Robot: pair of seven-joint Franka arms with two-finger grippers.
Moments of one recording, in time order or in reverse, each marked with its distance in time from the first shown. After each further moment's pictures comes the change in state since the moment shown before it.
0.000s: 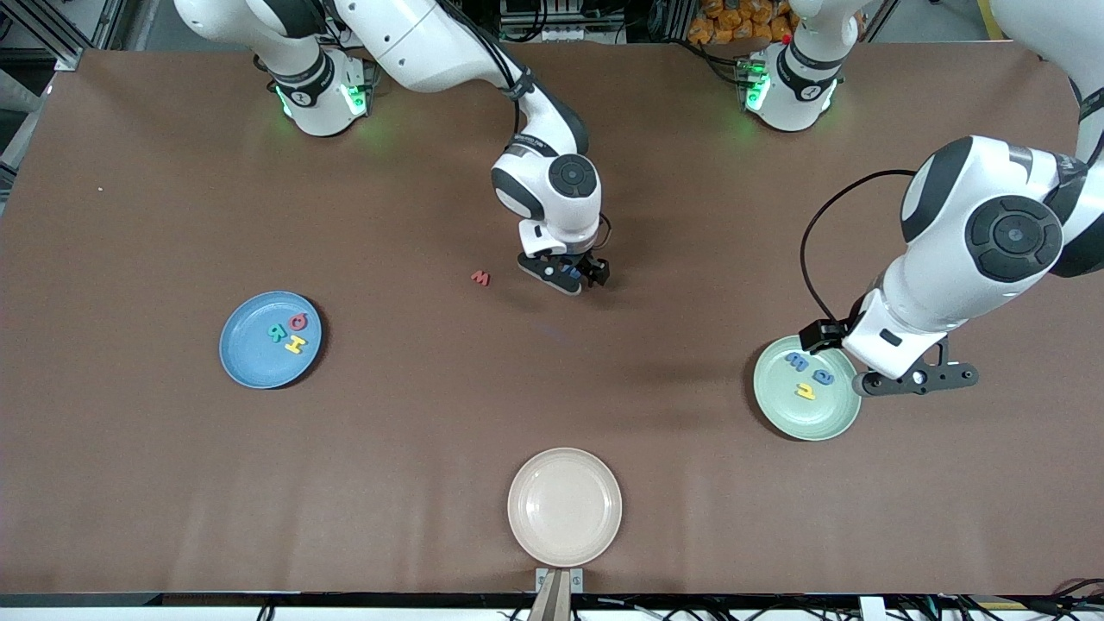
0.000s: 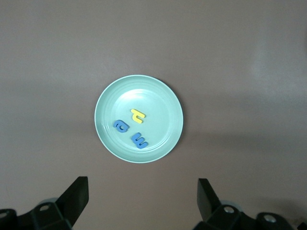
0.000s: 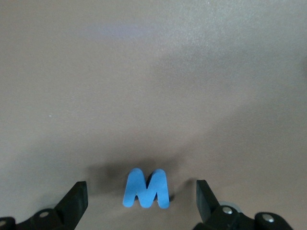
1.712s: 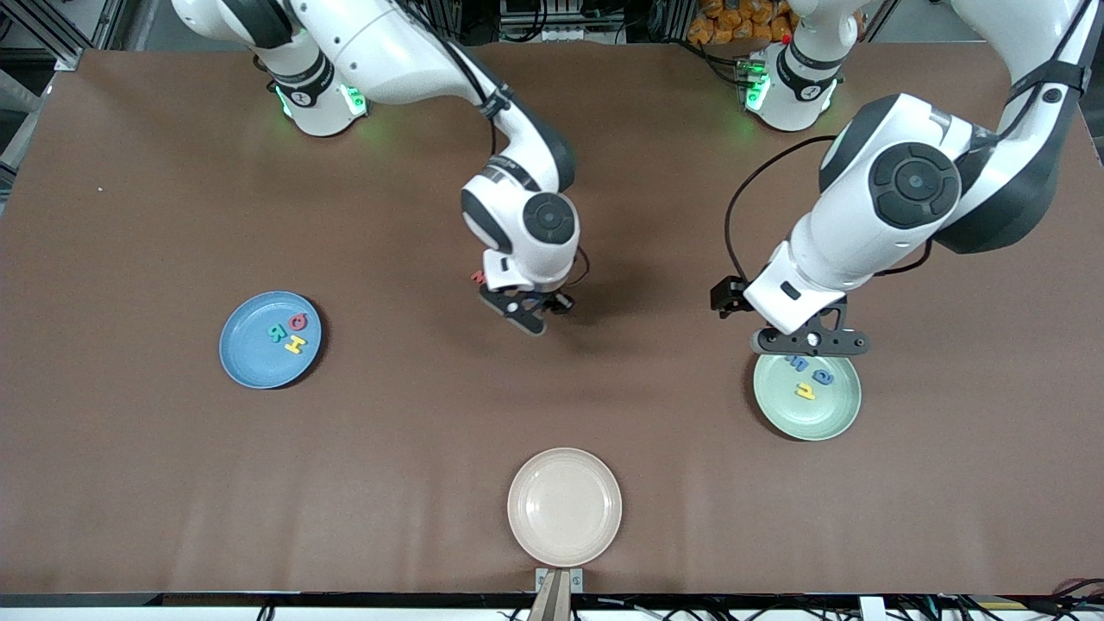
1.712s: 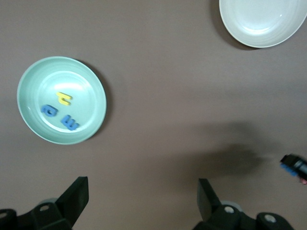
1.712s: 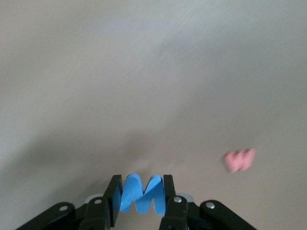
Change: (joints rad) left arm -0.084 -0.002 -0.120 0.000 -0.100 0.000 -0.092; right arm -0.179 -0.032 -0.022 0.186 -0.005 -0.381 -0.110
